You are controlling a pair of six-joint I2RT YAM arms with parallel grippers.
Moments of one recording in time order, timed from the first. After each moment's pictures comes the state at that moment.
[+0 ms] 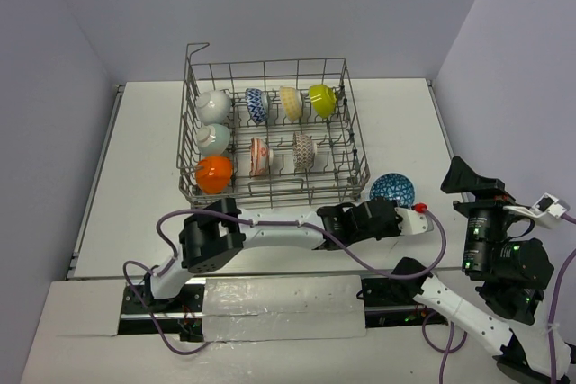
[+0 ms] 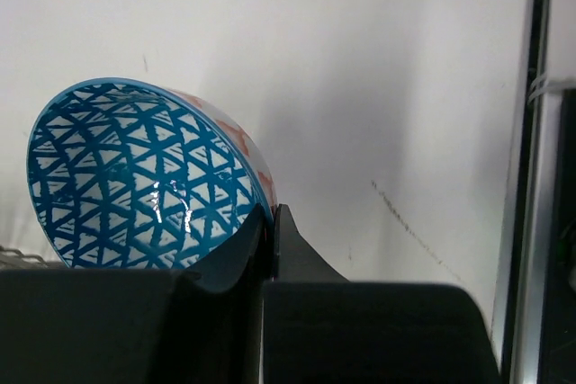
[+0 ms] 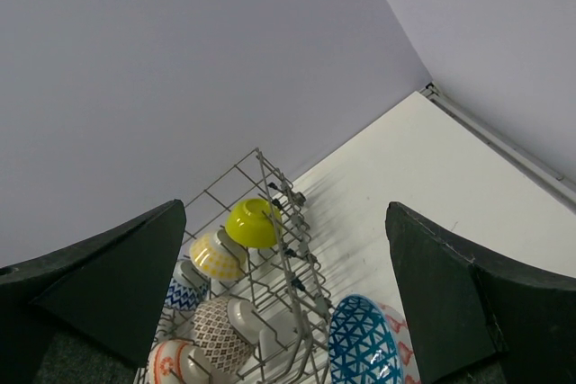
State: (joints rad) left arm -1.37 2.15 1.64 0.09 -0.16 0.31; right arm 0.86 0.09 0.82 -0.34 1.17 0.30
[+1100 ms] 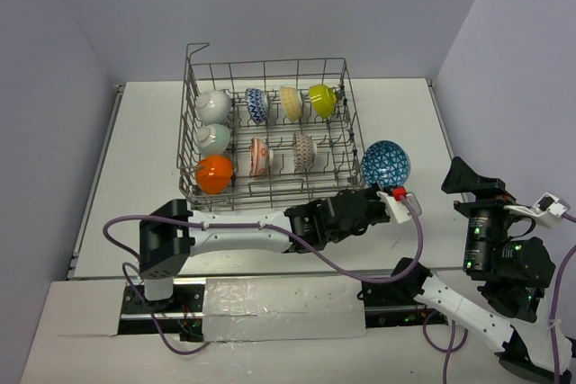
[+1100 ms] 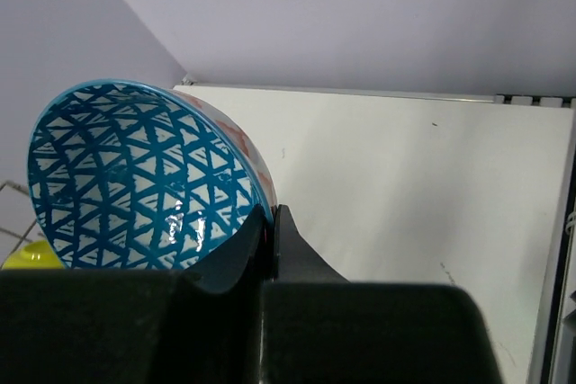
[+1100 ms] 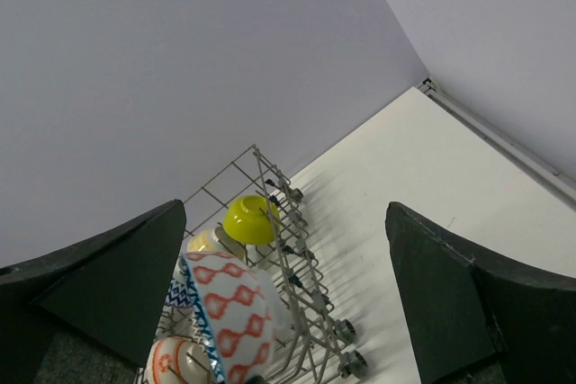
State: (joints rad) left arm -1.41 1.87 1.47 0.35 -0.34 0.40; right arm 0.90 0.09 0.82 -0.34 1.21 0.29
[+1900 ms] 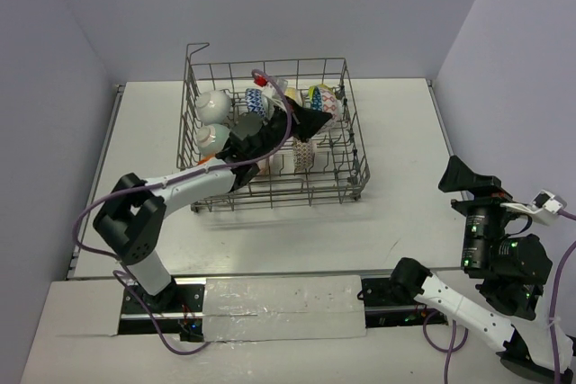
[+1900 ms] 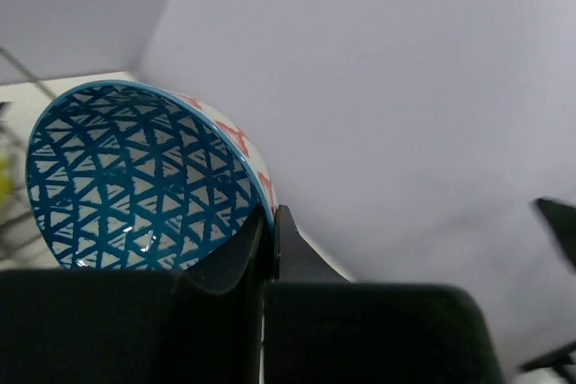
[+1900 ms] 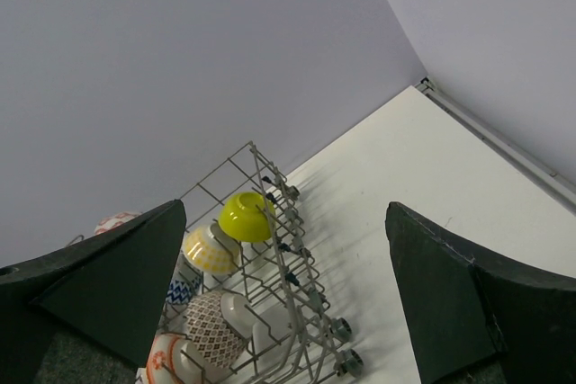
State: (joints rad) left arm -0.78 1.67 1.15 0.72 0.18 -0.57; right arm 0.91 0.11 0.82 -0.34 1.21 0.28
